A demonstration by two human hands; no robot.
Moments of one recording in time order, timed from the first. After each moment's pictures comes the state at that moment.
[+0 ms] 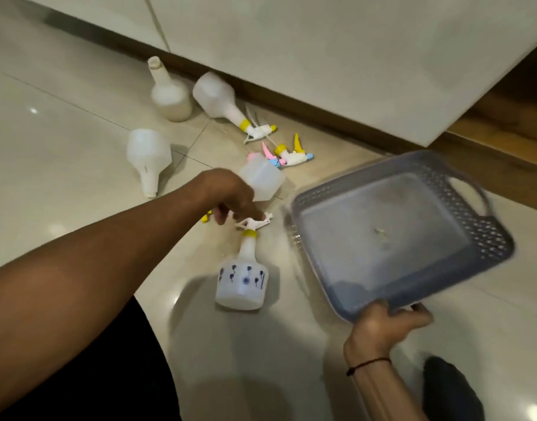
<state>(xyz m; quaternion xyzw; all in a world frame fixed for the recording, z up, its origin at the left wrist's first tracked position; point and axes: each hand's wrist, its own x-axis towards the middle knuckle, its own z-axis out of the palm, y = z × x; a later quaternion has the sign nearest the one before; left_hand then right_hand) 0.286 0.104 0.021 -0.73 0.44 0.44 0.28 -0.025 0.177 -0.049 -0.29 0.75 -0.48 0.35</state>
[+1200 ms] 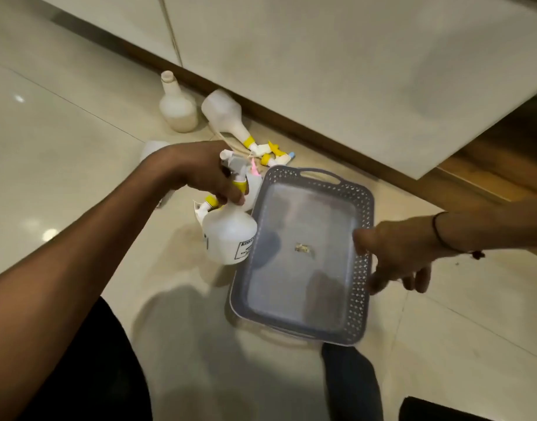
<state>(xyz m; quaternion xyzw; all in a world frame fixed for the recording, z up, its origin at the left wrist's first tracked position) 0.336 0.138 0.121 -0.75 0.49 0.43 -0.10 0.042 0.019 0.147 -0.74 0.33 0.53 0.26</state>
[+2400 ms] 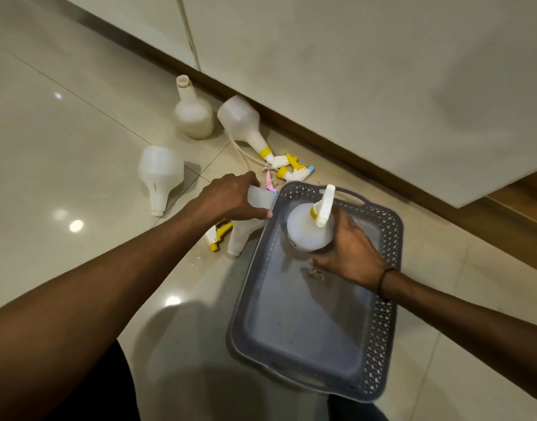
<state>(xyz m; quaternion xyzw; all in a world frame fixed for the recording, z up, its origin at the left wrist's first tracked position) 0.342 0.101 -0.002 -0.85 0.45 0.27 -0.02 0.085 0.001 -0.010 -0.87 0.36 0.07 0.32</state>
